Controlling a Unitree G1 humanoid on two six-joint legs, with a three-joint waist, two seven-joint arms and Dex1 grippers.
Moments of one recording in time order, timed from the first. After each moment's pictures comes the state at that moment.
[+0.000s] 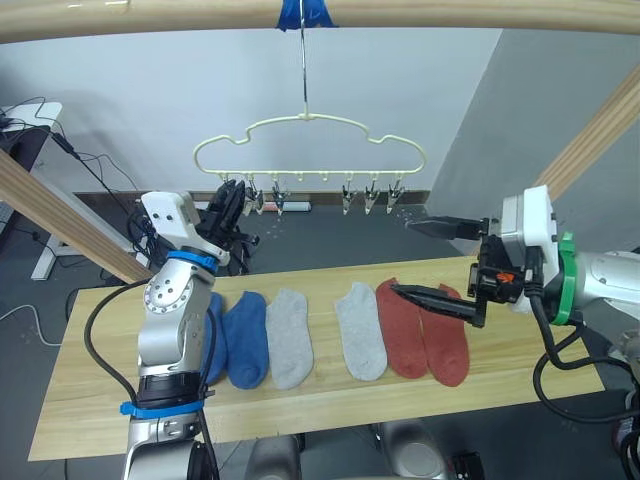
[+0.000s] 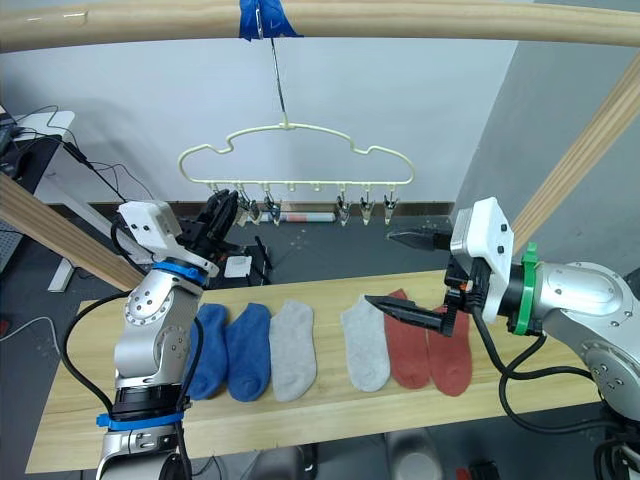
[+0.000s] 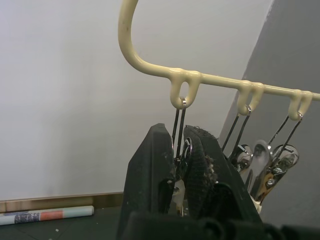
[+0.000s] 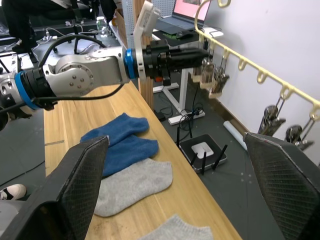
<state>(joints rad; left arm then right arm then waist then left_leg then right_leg) -0.36 0.30 0.22 -0.04 -0.34 0.10 -0.37 -0.32 -0.86 -0.13 -0.71 0.88 0.73 0.73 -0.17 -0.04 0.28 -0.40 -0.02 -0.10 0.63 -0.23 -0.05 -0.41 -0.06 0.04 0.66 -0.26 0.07</state>
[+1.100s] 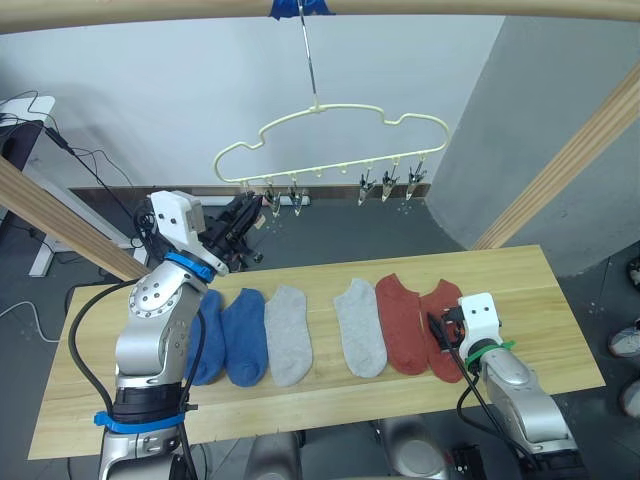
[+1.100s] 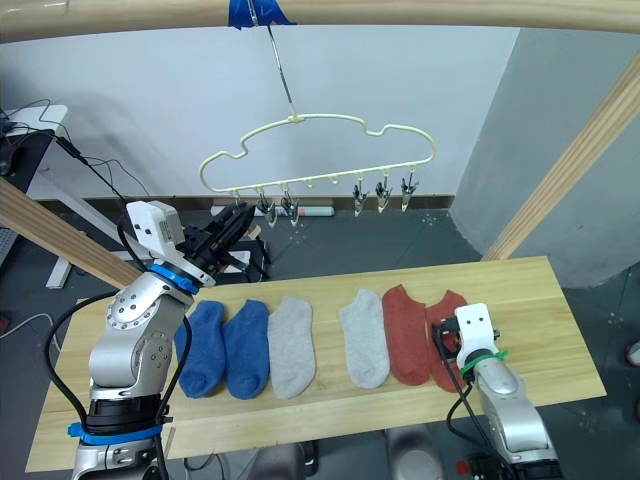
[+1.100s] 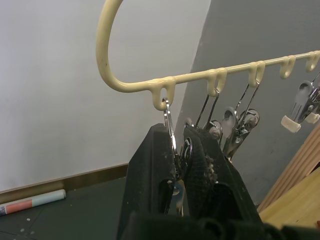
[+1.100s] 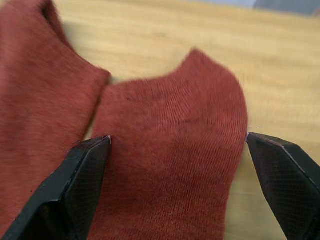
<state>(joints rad) -0.31 0.39 0.19 -0.16 -0.40 0.23 -0.51 0.02 -0.28 0.02 -0.03 0.08 0.37 0.13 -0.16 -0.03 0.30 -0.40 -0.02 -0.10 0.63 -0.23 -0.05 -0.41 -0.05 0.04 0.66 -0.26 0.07</state>
